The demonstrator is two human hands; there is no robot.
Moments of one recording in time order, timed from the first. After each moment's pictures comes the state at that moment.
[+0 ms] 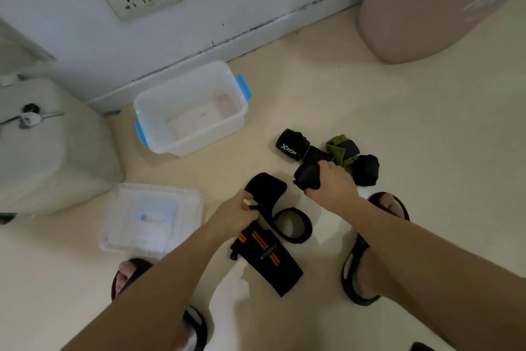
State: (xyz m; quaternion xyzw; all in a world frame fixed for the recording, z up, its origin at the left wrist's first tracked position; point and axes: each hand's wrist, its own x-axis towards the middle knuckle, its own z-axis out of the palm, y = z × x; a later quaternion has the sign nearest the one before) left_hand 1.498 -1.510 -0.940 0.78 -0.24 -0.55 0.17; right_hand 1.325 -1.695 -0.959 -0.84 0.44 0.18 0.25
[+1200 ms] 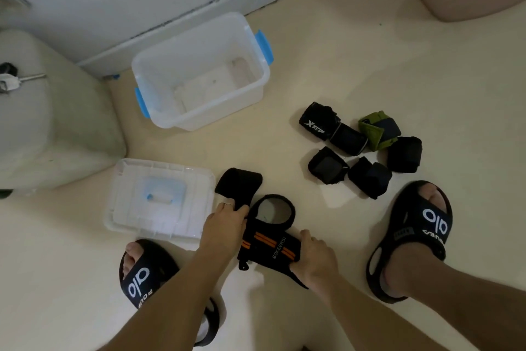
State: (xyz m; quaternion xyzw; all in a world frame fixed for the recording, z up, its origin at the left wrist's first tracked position) left_hand 1.505 -1.428 -1.039 0.84 -0.46 -0.29 -0.04; right_hand 1.311 -1.522 -1.040 -0.73 0.45 0.37 0.35
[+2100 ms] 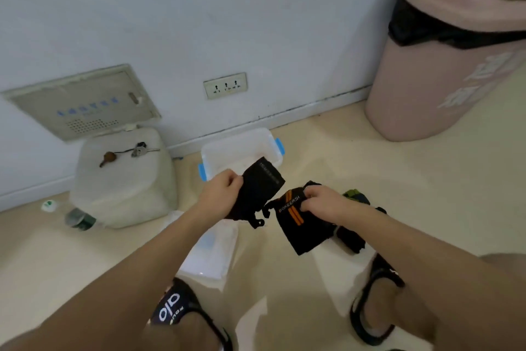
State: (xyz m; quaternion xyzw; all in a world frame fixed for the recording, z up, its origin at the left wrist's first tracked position) left_hand 1.545 -1.452 -0.750 0.86 -0.29 -0.27 0.32; right_hand 1.370 -1.615 -0.761 -0.78 0.40 0.15 0.47
